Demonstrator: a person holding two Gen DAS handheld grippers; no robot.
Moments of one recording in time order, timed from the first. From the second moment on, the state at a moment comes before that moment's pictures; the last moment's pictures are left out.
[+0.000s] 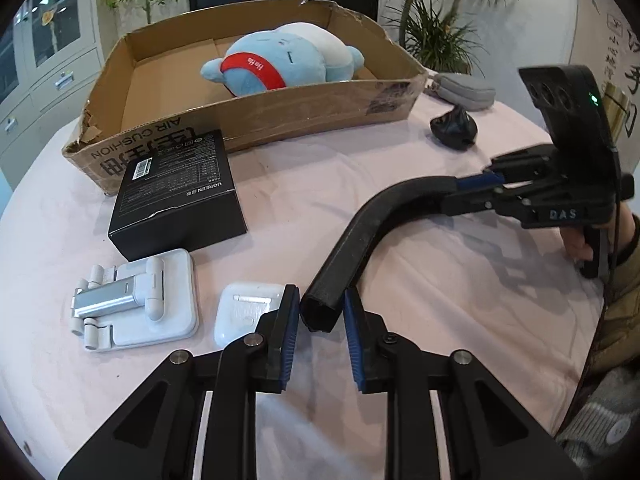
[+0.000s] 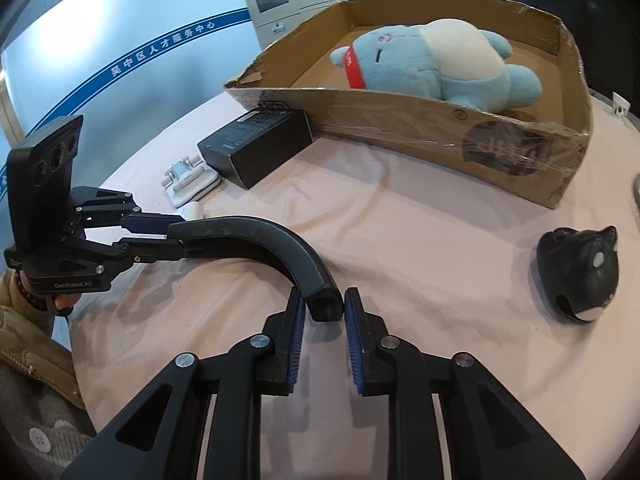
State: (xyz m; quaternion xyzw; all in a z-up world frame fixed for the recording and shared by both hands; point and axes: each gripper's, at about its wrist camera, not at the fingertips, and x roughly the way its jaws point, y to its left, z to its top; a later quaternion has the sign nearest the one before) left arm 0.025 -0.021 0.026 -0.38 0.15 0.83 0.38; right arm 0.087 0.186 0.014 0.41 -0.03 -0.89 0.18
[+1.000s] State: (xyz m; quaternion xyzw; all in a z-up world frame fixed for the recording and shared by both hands) left arm 0.018 0.009 0.017 -0.39 0.14 0.82 0.40; right arm 0.102 0.220 0.005 0.42 -0.11 -0.89 0.12
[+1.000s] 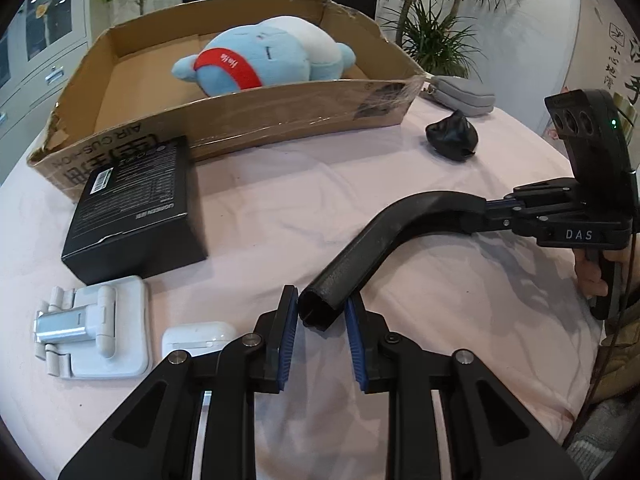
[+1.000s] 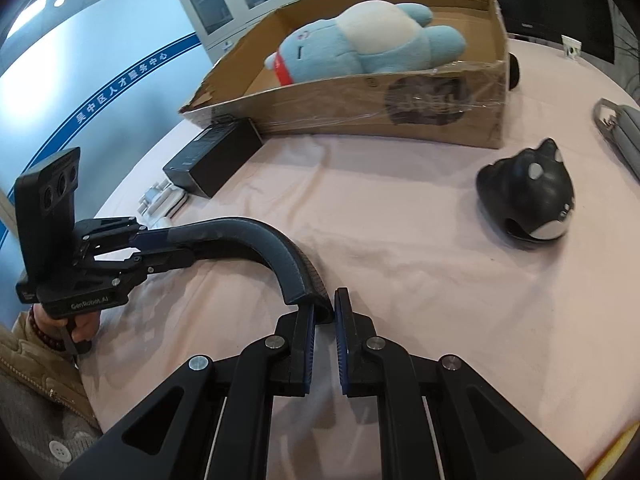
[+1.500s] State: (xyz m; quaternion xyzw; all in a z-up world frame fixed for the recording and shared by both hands) left arm 0.014 0.019 0.021 -0.39 0.15 0.83 0.38; right arm 0.106 0.222 0.007 0.43 -0.12 -0.89 0.10
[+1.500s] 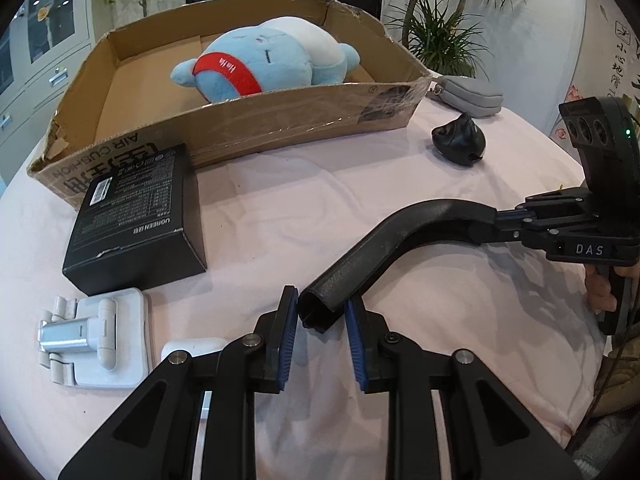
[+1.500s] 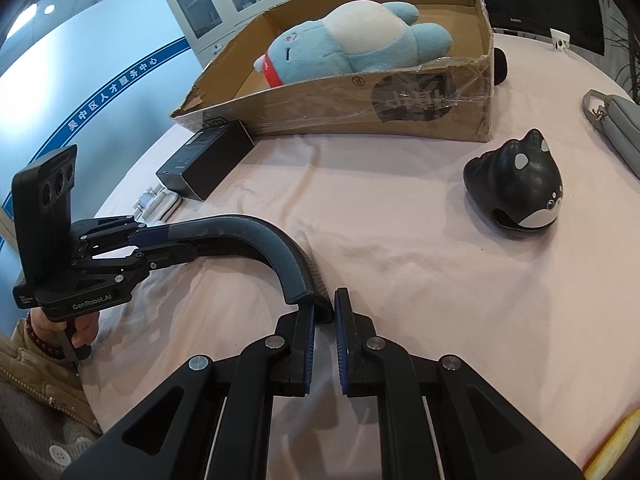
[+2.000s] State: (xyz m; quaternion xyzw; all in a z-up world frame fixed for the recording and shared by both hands) left arm 0.015 0.020 0.052 -0.35 0.15 0.84 0.38; right arm 0.115 0.217 0.038 0.41 -0.10 -0.90 0.09
